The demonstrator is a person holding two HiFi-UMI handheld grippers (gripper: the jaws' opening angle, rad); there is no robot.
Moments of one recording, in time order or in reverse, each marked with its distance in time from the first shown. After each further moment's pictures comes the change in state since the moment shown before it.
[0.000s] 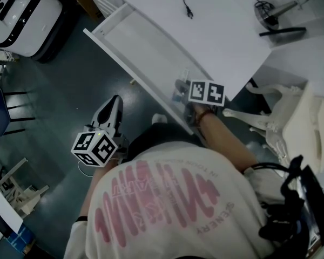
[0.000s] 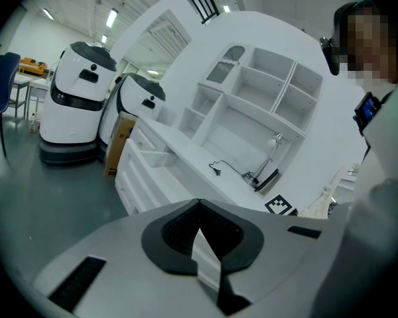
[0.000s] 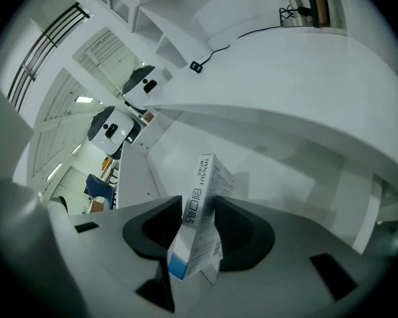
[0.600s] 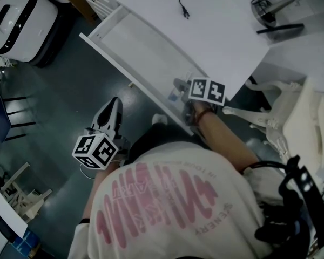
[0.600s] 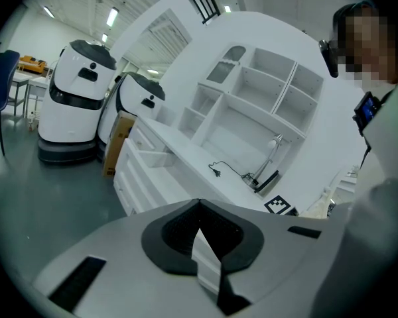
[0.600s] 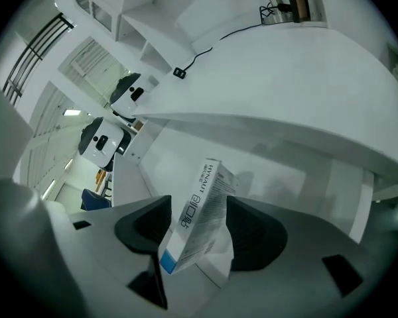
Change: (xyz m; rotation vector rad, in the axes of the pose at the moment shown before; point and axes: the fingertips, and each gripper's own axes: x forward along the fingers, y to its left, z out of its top) left arm 0.007 0.000 0.004 -0.007 -0.003 -0.008; right arm -0.002 -0.009 0.008 0.110 -0.023 -0.035
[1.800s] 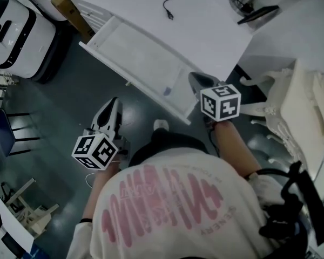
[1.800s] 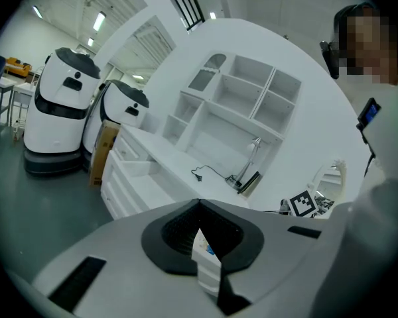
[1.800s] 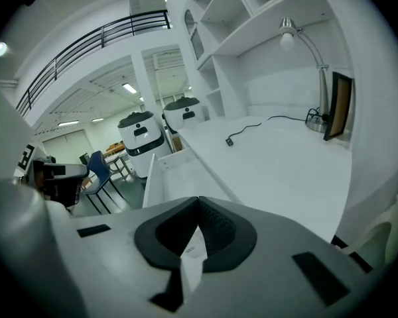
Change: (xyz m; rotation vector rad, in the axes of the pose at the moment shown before) left arm -0.032 -0.043 0.013 0.084 -0.040 -0.107; right arm -0.129 0.038 0.023 -0.557 -0.328 0.020
